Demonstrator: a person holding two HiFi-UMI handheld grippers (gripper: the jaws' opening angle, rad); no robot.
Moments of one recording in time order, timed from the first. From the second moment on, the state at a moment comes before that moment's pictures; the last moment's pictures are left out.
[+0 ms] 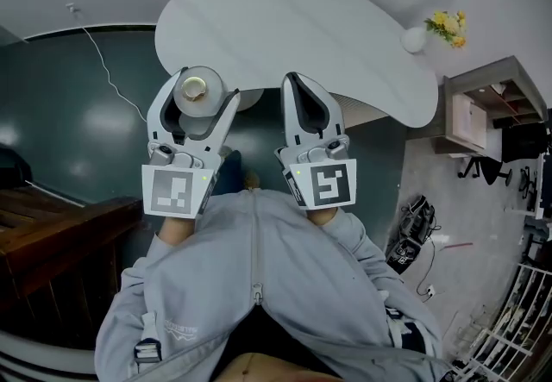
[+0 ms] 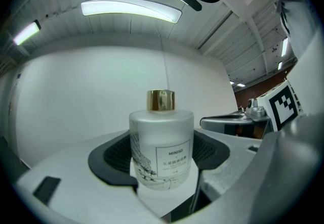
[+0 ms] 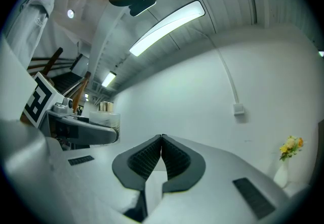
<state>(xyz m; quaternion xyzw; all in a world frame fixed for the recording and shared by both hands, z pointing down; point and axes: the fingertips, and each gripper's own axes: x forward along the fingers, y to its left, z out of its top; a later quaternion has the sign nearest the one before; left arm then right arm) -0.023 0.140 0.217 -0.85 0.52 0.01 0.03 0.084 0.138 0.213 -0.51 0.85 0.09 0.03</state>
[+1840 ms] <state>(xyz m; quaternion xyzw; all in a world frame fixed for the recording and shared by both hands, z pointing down) -0.067 -0.181 0.254 -0.88 0.47 0.00 0.01 0.009 -0.174 0.242 -0.53 0.85 0.07 0.02</state>
